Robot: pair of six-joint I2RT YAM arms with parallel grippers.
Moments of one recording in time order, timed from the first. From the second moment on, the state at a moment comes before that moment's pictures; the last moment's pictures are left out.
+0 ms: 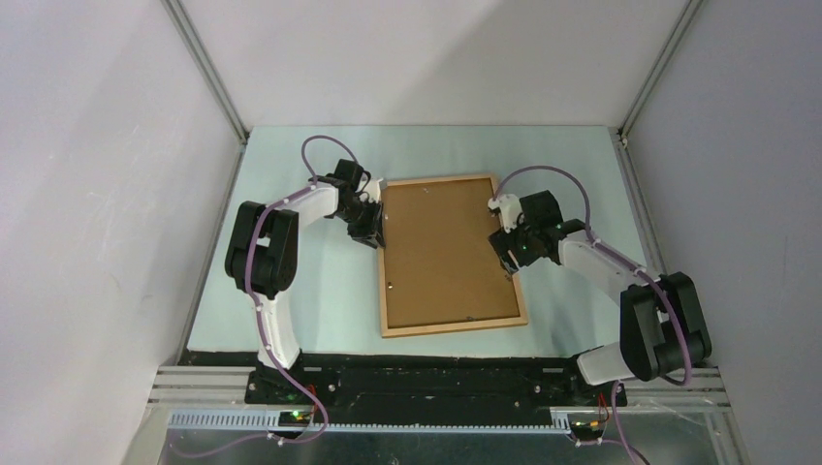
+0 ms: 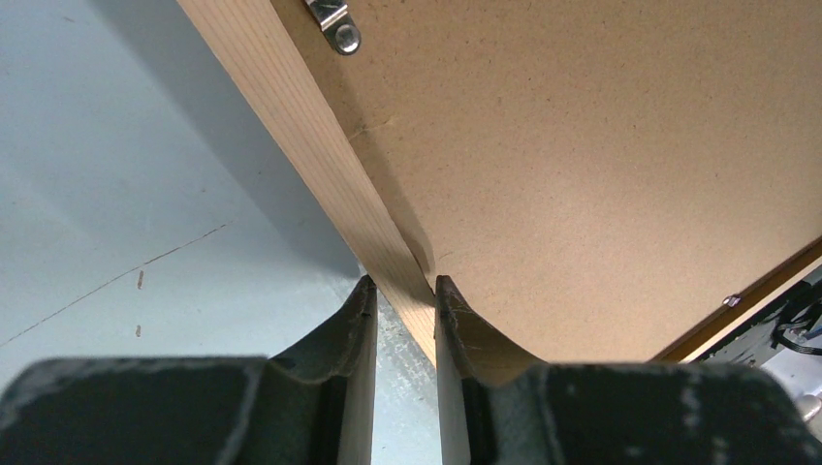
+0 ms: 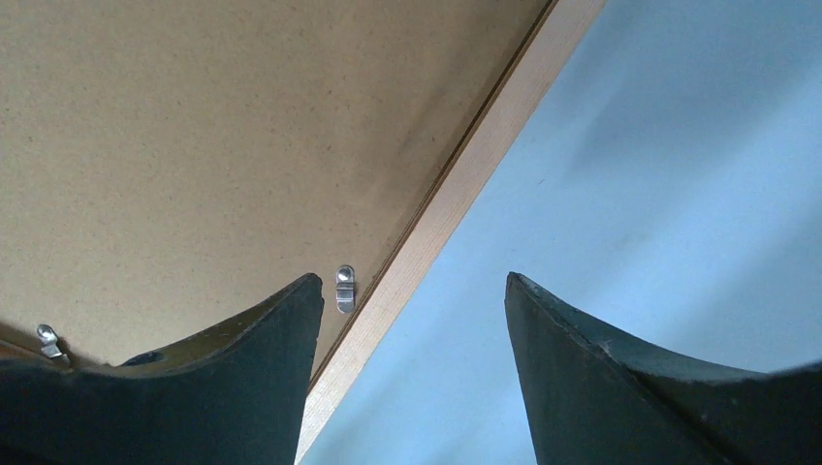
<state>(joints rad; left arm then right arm) -0.28 1.97 1.33 -0.63 0.43 -0.09 0.34 1.42 0.86 -0.42 -0.12 -0.29</state>
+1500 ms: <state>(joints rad) -0.28 1.97 1.34 -0.63 0.43 -0.09 0.30 1.54 0.86 -0.50 -0.23 -0.35</state>
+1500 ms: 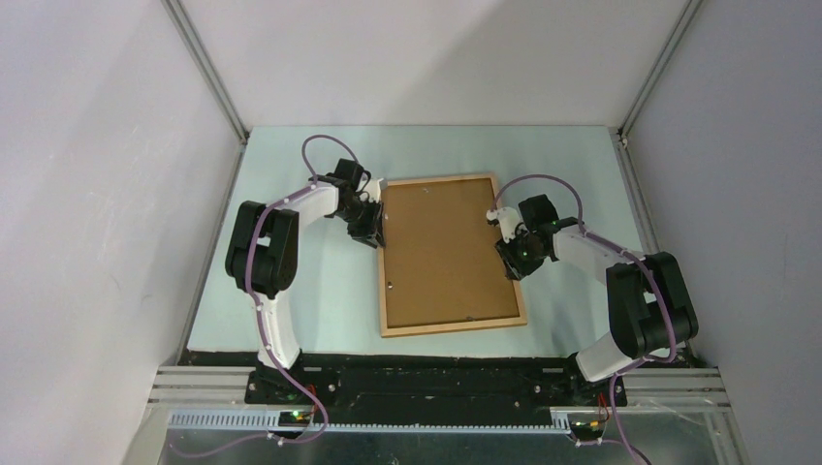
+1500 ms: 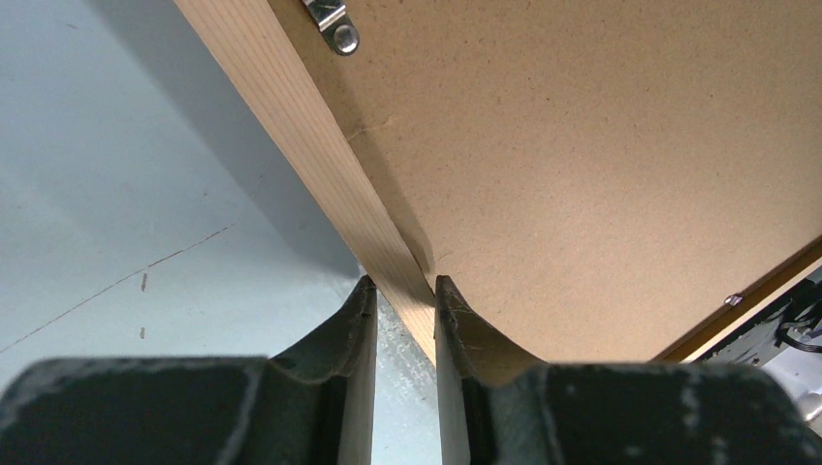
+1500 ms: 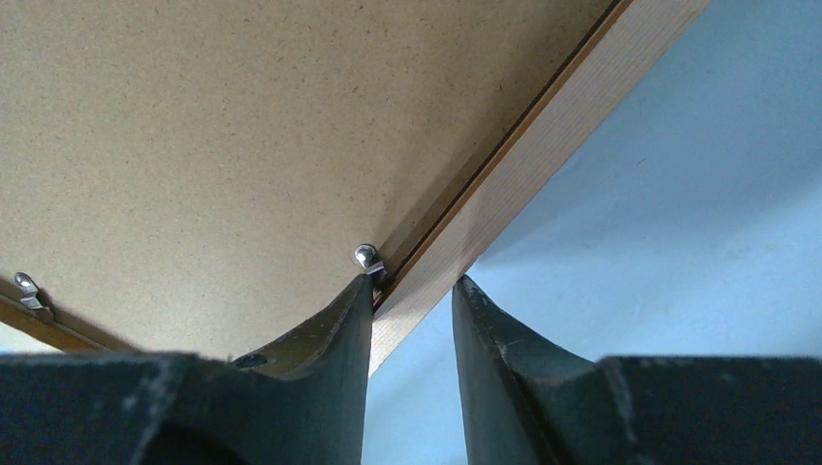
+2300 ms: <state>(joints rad) -0.28 1.97 1.34 -0.63 0.43 -0.09 0.28 1.49 0.86 -0.49 -0.27 -0.35</state>
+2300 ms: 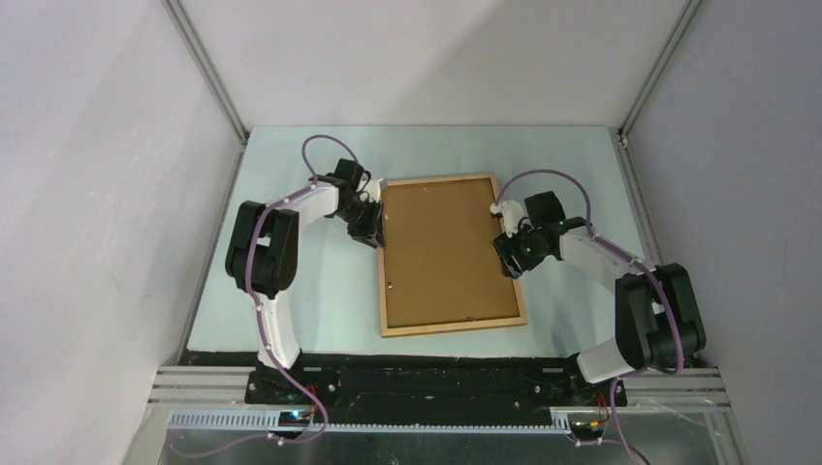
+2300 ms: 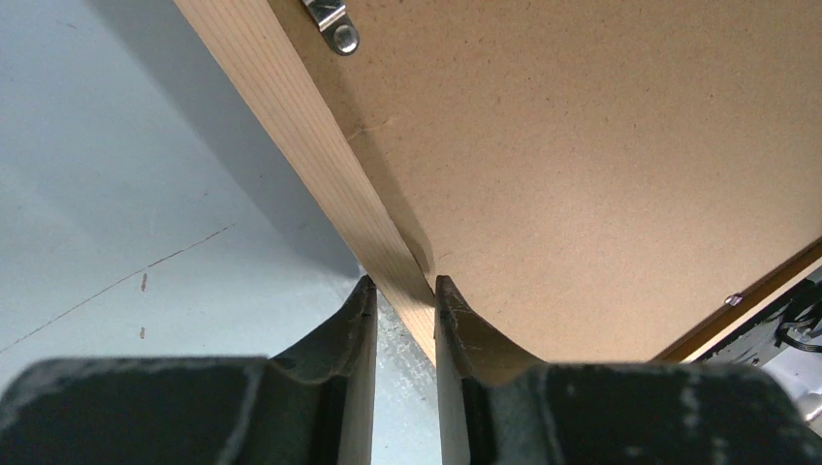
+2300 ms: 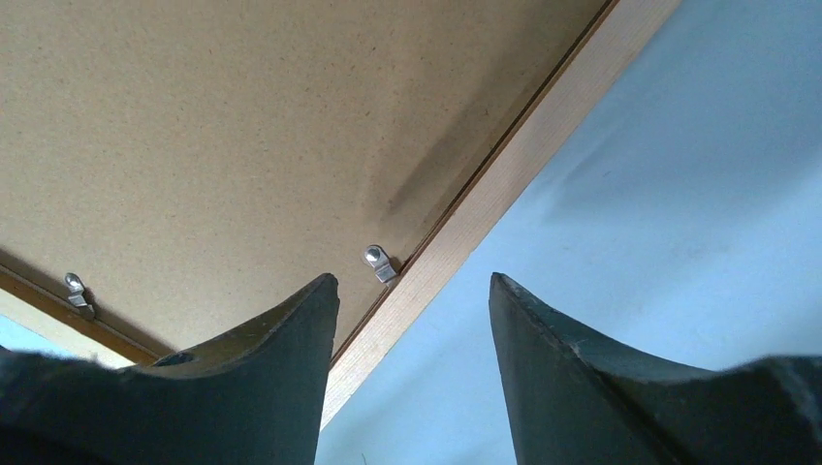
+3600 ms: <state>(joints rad) -0.29 1.97 1.32 -0.61 0.49 -0.02 0.15 1.95 1.37 -0.40 -0.24 0.03</state>
